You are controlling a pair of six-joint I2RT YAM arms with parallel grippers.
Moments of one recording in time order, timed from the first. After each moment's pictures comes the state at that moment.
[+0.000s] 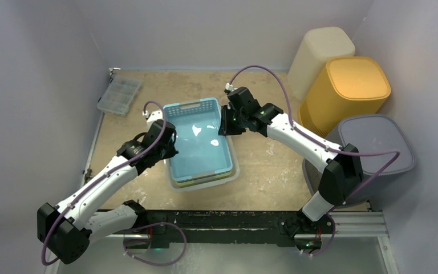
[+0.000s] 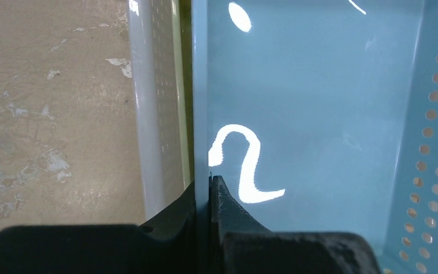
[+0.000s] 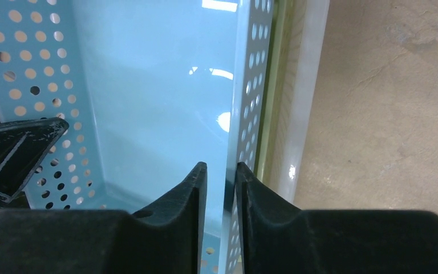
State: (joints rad) left arm -0.59 1.03 0.86 -0.71 -0.36 -0.73; right arm 0.73 1.62 1.42 -0.65 -0.08 0.57
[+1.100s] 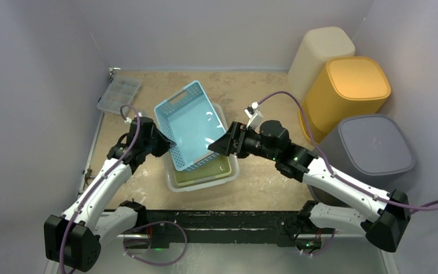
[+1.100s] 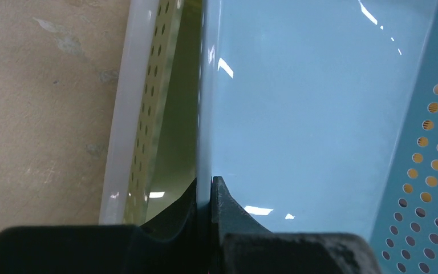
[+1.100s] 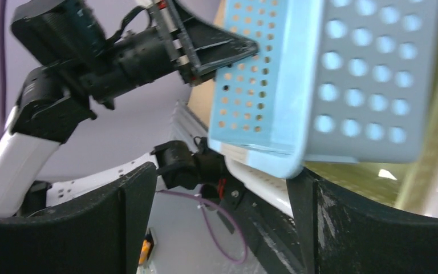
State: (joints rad) left arm -0.29 1.00 0.75 -0.52 0.03 -0.99; right arm 0.83 1.07 0.87 -0.14 -0.21 0.94
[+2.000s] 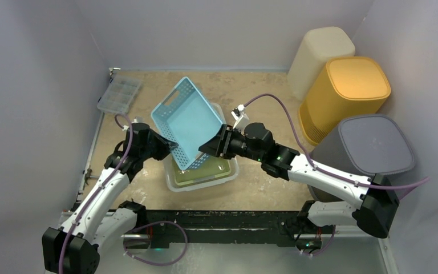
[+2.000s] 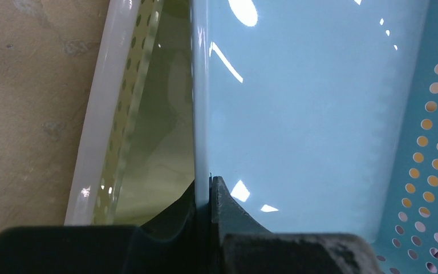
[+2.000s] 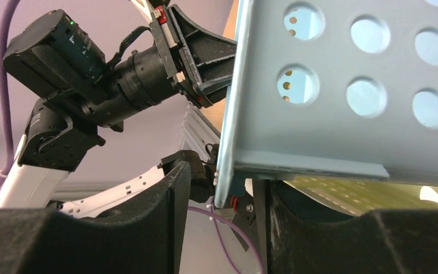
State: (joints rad) left arm -0.28 0.89 0.66 -0.45 0.10 -1.15; right arm 0.93 1.22 0.87 0.06 -0.16 1.01
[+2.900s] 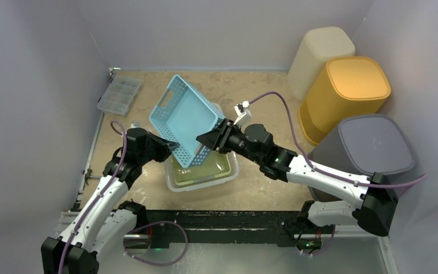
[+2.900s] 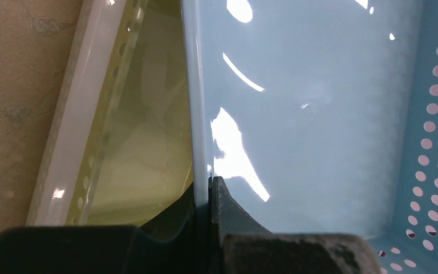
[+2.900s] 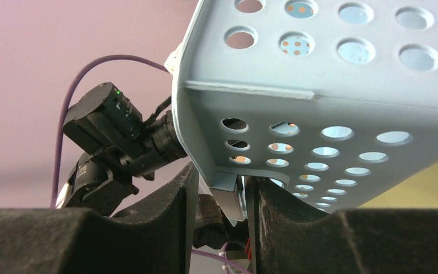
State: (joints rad) left arm -0.28 0.81 0.59 -0.39 0.13 -1.27; right arm 0.97 1.23 0.89 0.18 0.01 1.02
